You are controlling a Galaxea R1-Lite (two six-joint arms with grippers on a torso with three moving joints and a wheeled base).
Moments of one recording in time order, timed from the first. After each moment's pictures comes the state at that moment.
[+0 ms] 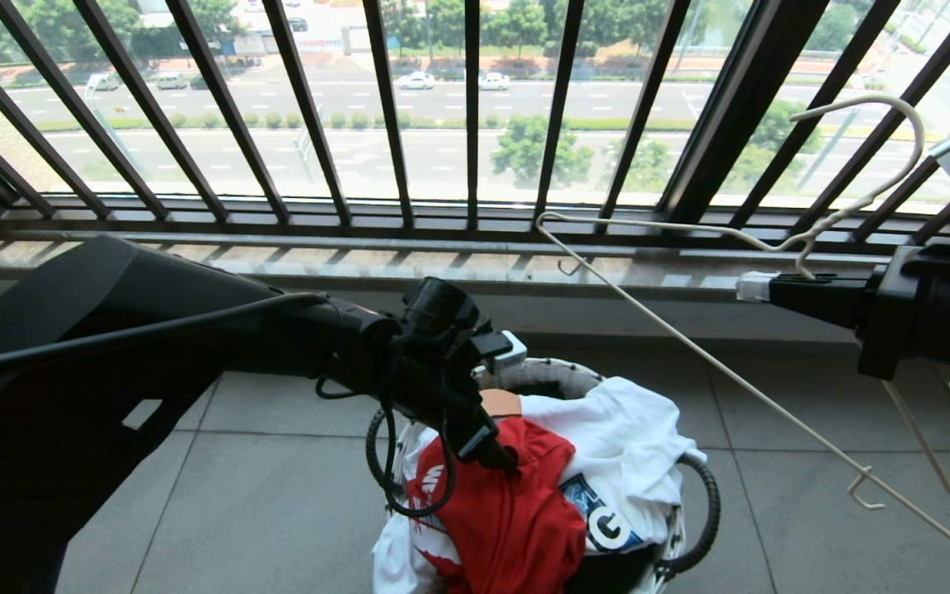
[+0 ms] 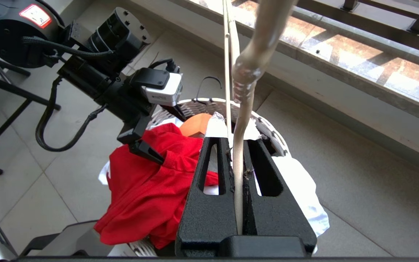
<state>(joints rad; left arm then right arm) -0.62 2.16 -1.56 0.26 -0.26 0.43 0.19 1.28 -0.90 -0.23 0.51 -0.07</state>
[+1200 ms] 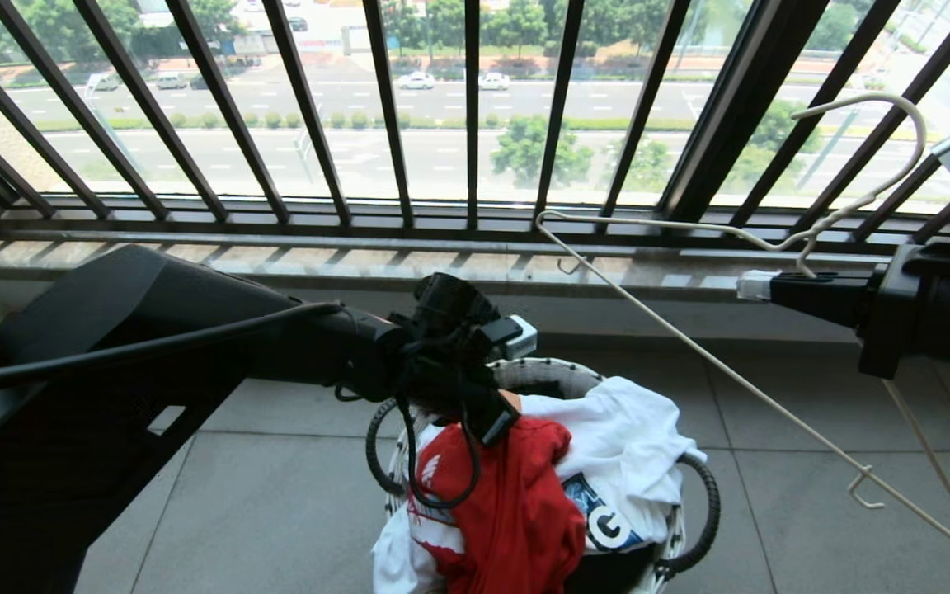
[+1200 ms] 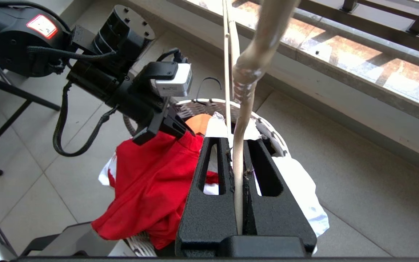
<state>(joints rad) -0.64 2.18 -1.56 0.10 -0.28 0.31 0.19 1.28 -0.90 -0.23 0.51 -0.07</state>
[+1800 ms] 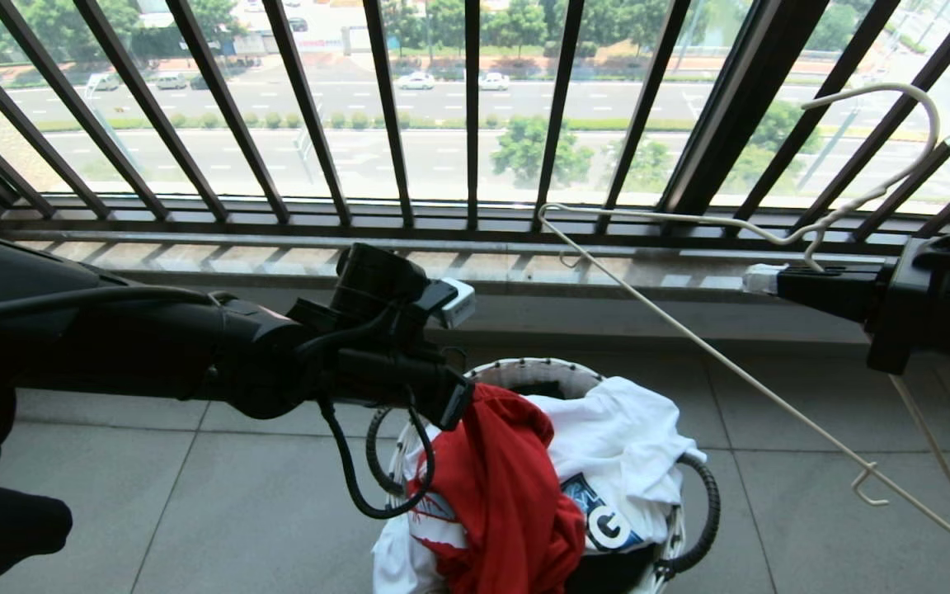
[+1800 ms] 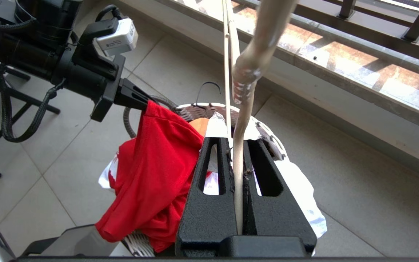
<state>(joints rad) -0.59 1.90 -1.25 -0.05 -0.18 0.13 0.19 1.27 -0.91 -0.23 0.51 -0.07</state>
